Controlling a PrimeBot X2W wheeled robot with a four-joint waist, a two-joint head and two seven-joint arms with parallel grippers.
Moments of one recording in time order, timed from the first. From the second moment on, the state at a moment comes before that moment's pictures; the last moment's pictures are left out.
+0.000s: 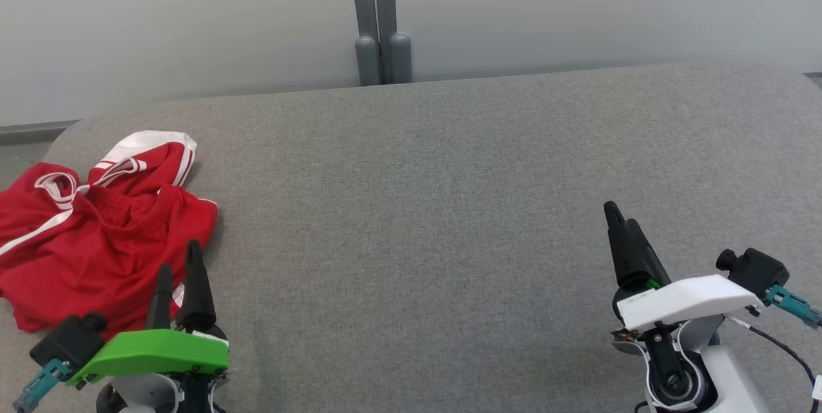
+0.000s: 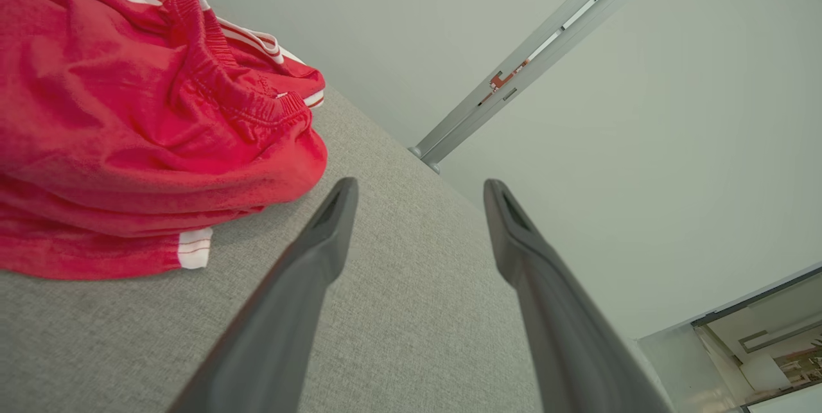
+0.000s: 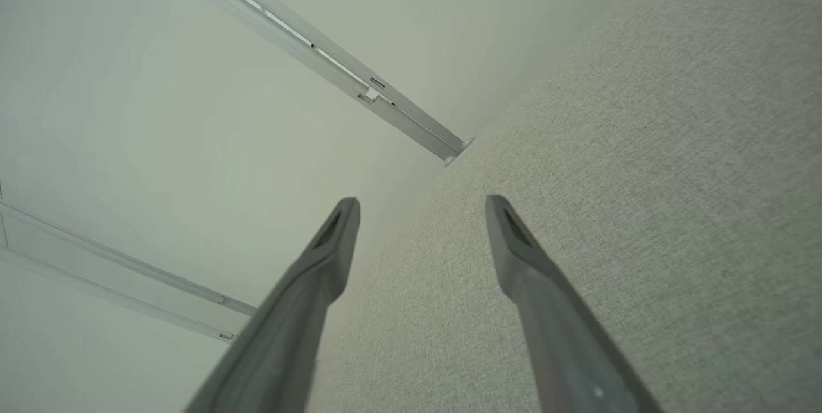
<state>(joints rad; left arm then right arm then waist) -0.05 0.04 0.02 0.17 -0.85 -0.03 -0.08 -0.13 -0.04 0.07 0.20 0.96 0.13 -0.08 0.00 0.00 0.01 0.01</state>
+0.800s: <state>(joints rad) -0.05 0.04 -0.01 0.15 -0.56 0.01 -0.15 -0.17 -0.05 0.14 0.21 0.59 0.13 -0.15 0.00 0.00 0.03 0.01</state>
